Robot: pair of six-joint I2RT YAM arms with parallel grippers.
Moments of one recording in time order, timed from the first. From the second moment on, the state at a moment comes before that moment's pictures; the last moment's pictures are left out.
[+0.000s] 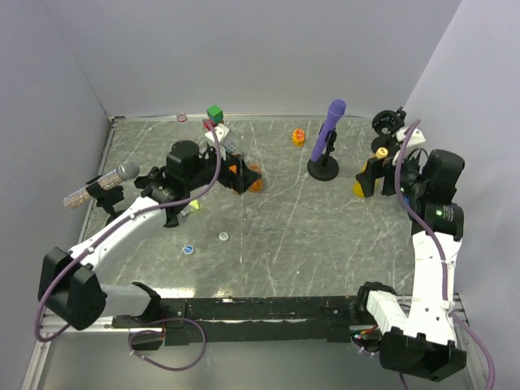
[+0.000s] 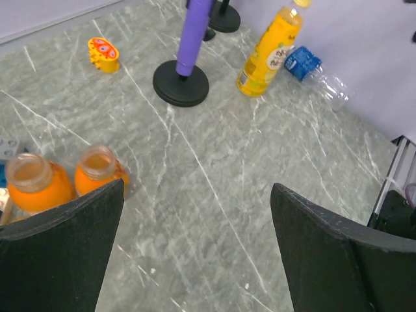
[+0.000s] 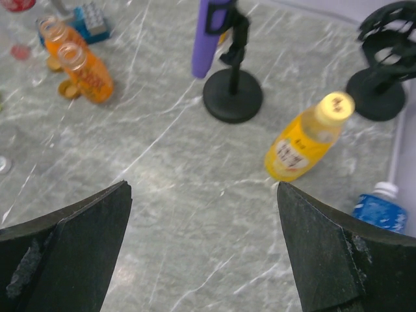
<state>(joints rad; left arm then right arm) -0.58 1.26 1.01 0.07 0.34 -0.21 -0.25 0.88 1.11 -0.69 -0.56 -0.23</state>
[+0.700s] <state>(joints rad) -0.49 1.23 0.99 0.11 0.48 -0.10 -0.31 1.46 1.58 -0.80 -0.49 -0.24</state>
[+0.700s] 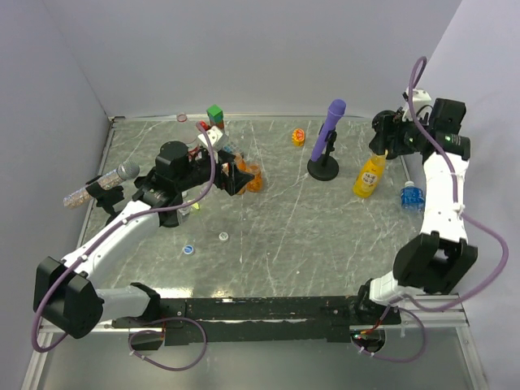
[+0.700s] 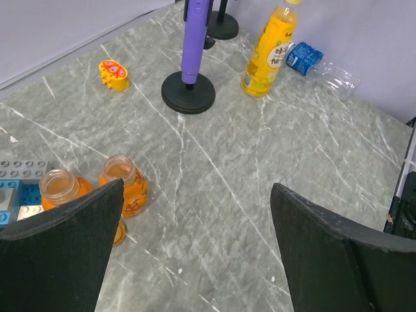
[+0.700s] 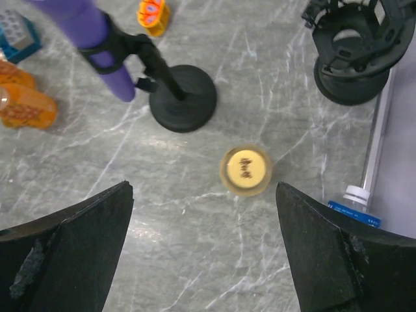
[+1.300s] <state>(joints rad) -0.49 1.23 0.98 0.11 0.50 -0.08 -0.33 1.65 1.69 -0.88 -0.44 -0.24</state>
